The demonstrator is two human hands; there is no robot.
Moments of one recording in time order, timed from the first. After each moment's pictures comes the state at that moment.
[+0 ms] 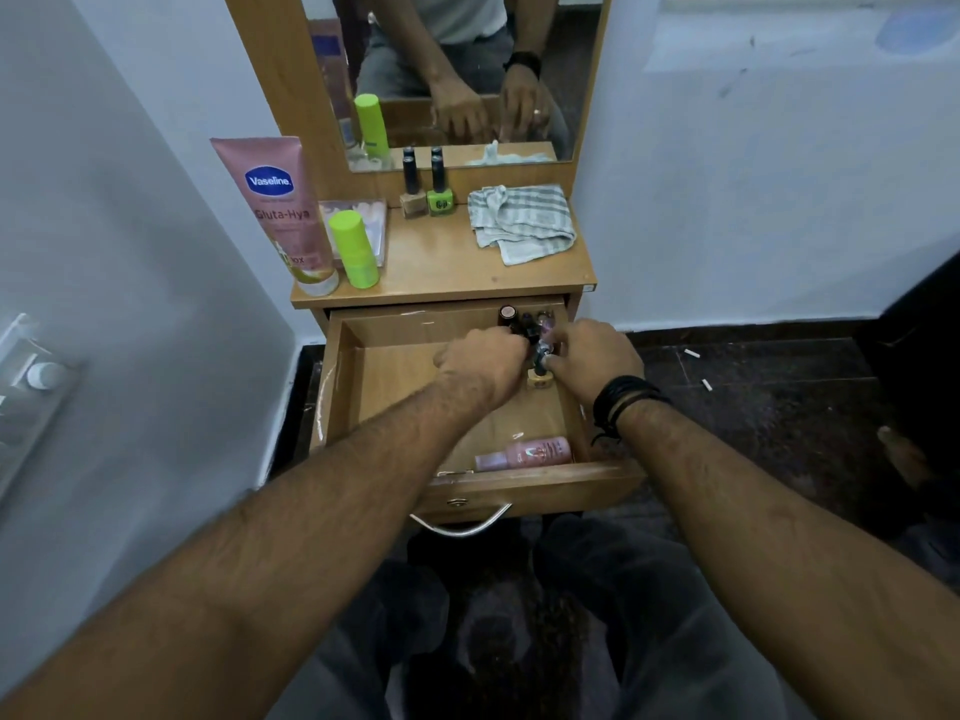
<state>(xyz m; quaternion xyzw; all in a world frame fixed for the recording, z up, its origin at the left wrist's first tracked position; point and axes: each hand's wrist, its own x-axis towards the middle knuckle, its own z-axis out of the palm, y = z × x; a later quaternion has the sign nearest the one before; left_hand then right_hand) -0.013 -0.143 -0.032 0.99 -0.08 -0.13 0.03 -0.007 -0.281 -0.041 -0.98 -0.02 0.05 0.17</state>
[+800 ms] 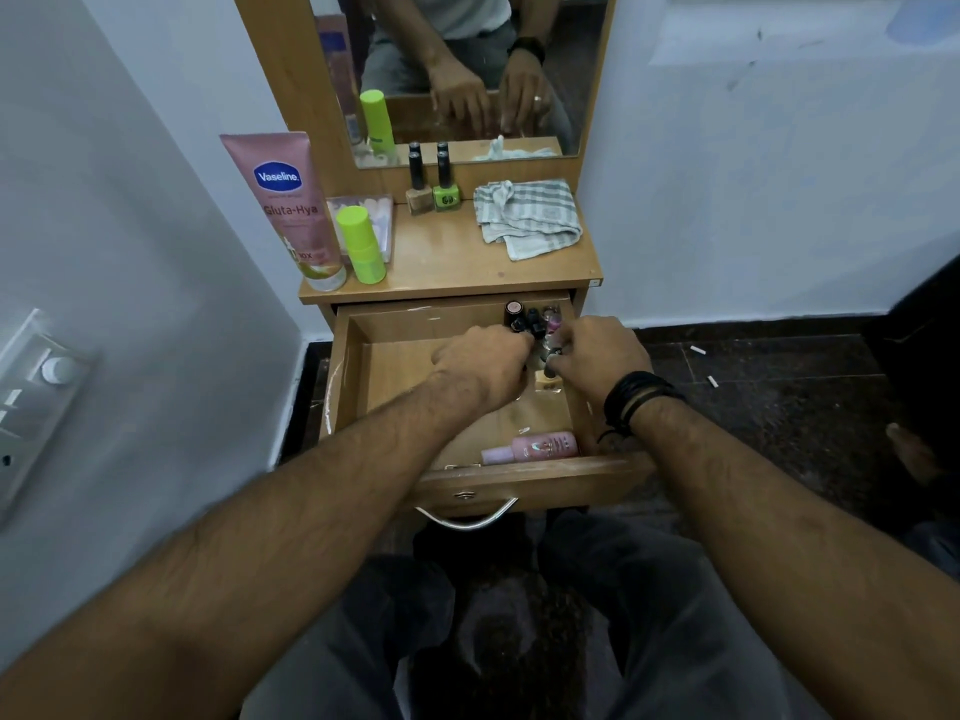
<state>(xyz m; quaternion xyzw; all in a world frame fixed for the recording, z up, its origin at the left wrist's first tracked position) -0.024 -0.132 -0.020 0.99 -0.10 -0.13 0.04 -0.008 -0.281 -0.040 -0.98 -0.04 0.05 0.16</state>
